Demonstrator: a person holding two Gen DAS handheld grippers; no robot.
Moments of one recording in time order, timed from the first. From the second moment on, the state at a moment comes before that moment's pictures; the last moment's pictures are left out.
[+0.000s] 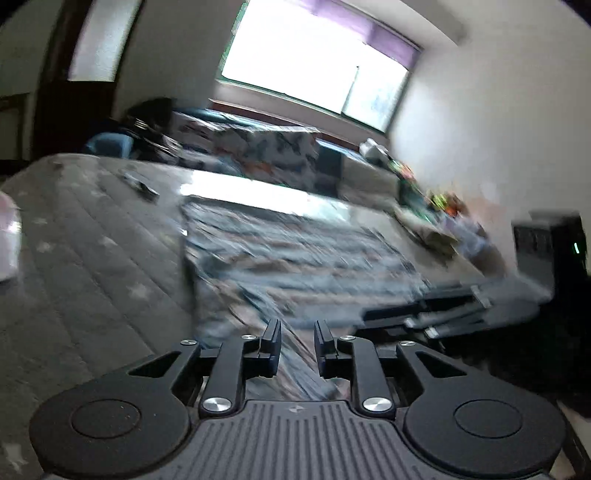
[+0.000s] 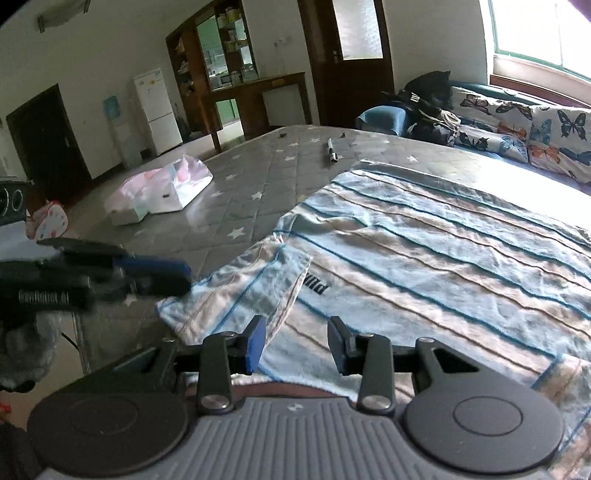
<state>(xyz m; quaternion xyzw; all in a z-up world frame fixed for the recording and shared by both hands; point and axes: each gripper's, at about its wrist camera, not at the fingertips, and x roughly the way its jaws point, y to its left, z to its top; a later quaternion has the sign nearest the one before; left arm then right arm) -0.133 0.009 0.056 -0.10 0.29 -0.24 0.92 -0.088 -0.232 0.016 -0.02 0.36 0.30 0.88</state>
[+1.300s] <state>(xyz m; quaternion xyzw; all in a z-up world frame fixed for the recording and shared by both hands) -0.113 -0.016 0.035 0.03 0.32 -0.22 0.92 -0.107 -0.171 0.000 -0.16 0.37 0.37 0.83</state>
